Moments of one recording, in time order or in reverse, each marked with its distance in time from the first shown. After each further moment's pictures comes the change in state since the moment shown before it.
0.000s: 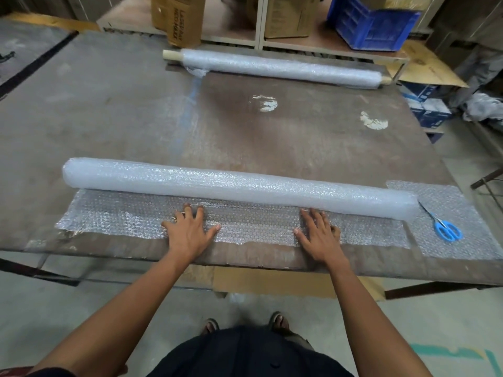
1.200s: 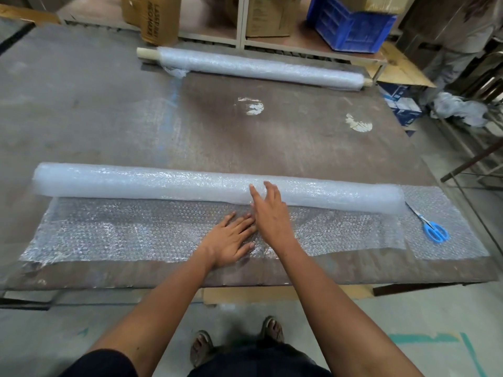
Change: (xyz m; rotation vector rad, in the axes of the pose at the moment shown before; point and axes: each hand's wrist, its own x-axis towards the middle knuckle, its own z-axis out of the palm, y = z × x) left_hand 0.061 0.079 0.015 -0.093 0.214 0.879; right_hand 0.072 -0.153 -0.025 -0.187 0.356 -0.106
